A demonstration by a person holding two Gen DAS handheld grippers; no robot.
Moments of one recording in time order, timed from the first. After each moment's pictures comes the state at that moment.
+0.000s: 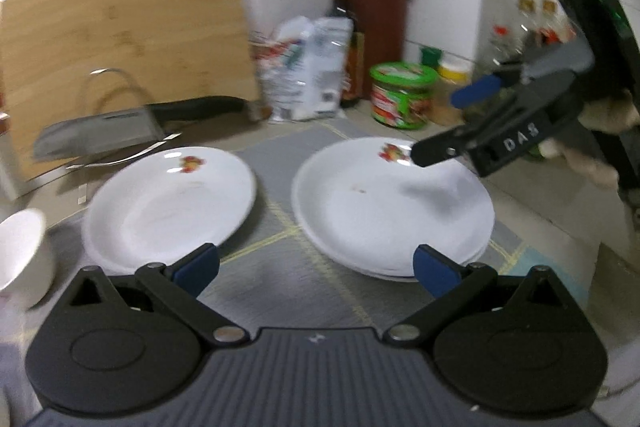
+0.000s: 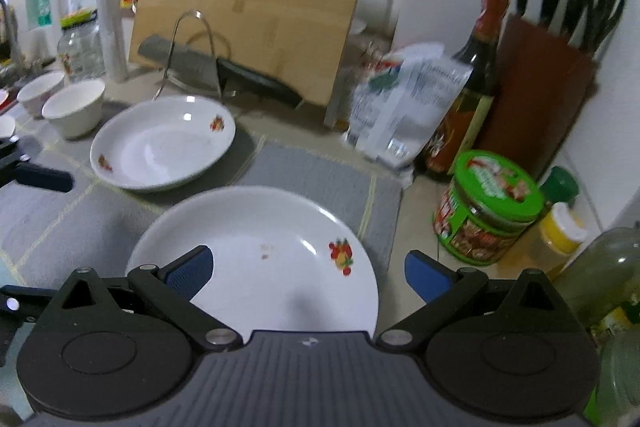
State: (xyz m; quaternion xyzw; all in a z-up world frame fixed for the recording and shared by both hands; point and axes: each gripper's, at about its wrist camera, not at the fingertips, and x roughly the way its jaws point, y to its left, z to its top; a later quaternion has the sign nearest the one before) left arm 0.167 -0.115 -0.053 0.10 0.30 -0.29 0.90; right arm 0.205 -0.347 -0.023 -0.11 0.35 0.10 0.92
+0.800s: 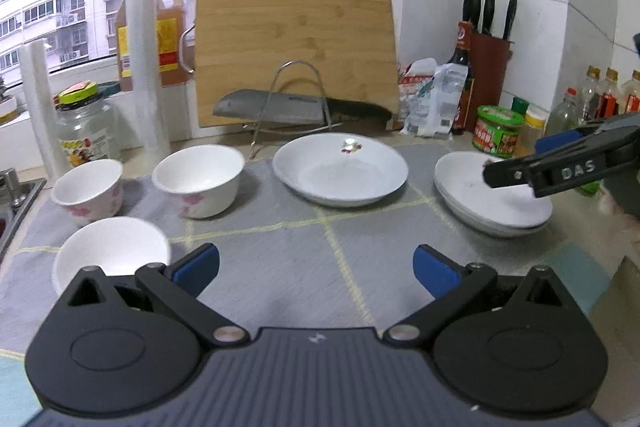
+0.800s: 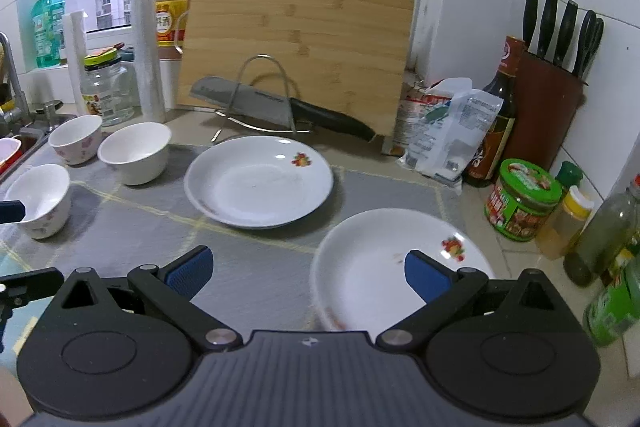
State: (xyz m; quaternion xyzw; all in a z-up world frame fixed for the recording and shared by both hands) left arm 0.099 0.046 -0.034 0.04 0.28 -0.18 0.94; right arm 0.127 -0.210 -0.008 -0.06 0.33 0.05 0.94
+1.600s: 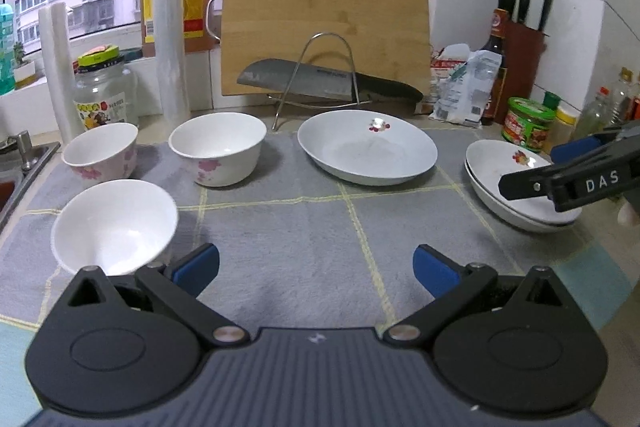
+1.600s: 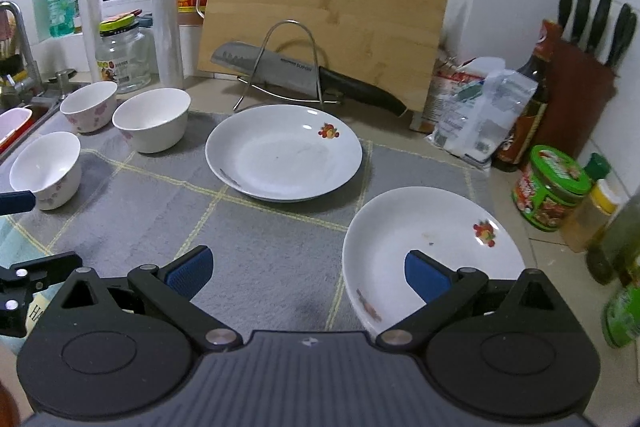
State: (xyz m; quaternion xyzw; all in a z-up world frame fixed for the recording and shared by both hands) left arm 0.112 0.037 -0.054 0.01 0.31 -0.13 0.94; right arm 0.155 -0.213 -0.026 -0.08 0.37 0.09 0.92
